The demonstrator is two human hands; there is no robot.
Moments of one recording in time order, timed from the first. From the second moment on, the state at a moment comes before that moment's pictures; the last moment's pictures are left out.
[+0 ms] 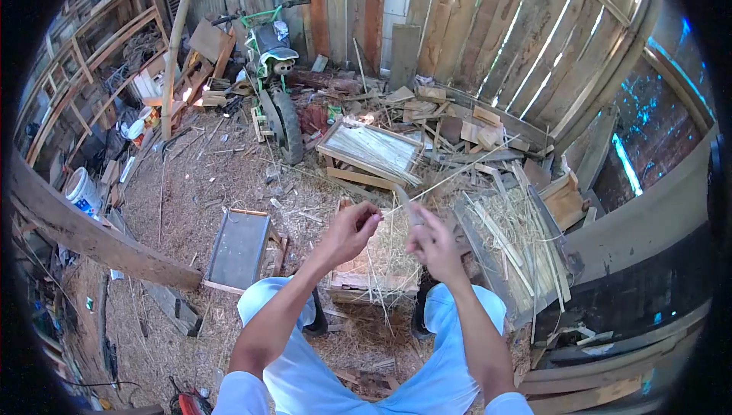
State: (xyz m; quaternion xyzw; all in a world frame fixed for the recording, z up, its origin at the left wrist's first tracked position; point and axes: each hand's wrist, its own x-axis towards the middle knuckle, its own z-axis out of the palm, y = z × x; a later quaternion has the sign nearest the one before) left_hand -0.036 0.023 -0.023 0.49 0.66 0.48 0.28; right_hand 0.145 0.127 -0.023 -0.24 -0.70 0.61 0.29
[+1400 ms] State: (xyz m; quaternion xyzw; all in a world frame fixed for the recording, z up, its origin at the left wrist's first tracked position) left_hand 0.004 0.013 -0.019 0.38 0.58 0.54 0.48; right_hand 0.163 0.146 -0.009 -0.23 -0.48 0.83 0.18
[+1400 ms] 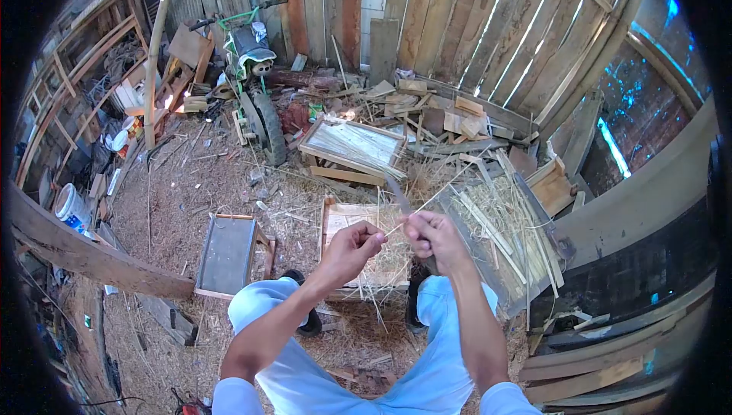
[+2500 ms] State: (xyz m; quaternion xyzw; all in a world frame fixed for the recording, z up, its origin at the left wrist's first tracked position) left_hand 0.024 0.005 -0.003 0.56 0.65 0.50 0.10; right_hand 0.166 0.139 -0.010 -0.20 -0.42 0.86 0.19
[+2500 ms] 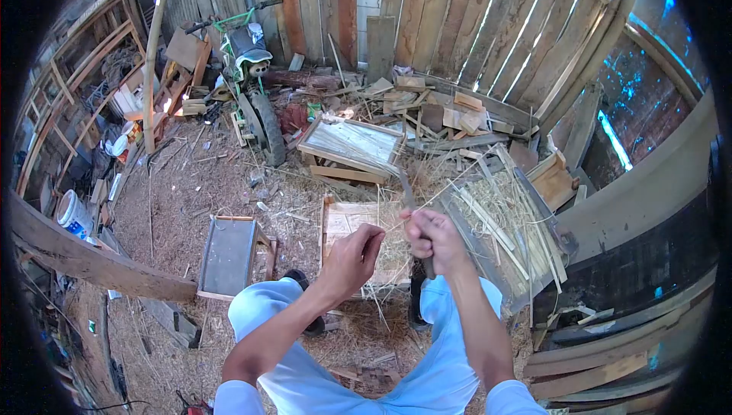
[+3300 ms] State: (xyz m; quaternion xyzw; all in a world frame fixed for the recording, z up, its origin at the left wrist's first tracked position) left_hand 0.008 0.010 -0.026 0.45 0.59 0.55 0.38; right_hand 0.165 0.127 -0.013 -0.17 -0.54 0.81 0.13
